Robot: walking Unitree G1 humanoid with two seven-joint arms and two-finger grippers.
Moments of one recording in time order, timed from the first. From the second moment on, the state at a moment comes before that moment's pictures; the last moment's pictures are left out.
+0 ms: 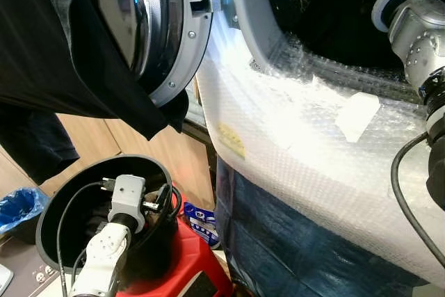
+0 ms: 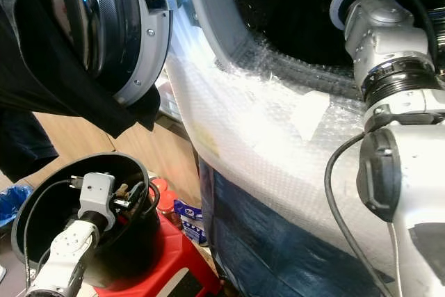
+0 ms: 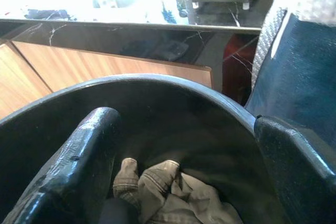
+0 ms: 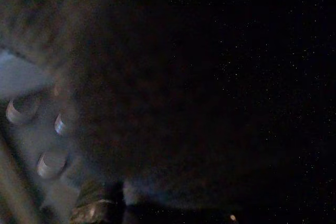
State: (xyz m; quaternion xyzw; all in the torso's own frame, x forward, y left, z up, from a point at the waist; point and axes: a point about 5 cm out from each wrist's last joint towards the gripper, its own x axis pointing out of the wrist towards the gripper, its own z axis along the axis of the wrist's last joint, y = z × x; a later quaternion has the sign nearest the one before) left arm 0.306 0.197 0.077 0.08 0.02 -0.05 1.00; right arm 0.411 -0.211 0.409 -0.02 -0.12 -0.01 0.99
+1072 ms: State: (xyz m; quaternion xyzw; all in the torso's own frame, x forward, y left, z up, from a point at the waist) left arm 0.306 0.179 0.076 0.08 0.02 -0.09 0.99; right arm 0.403 -0.234 0.421 -0.15 -0.13 -0.04 0.98
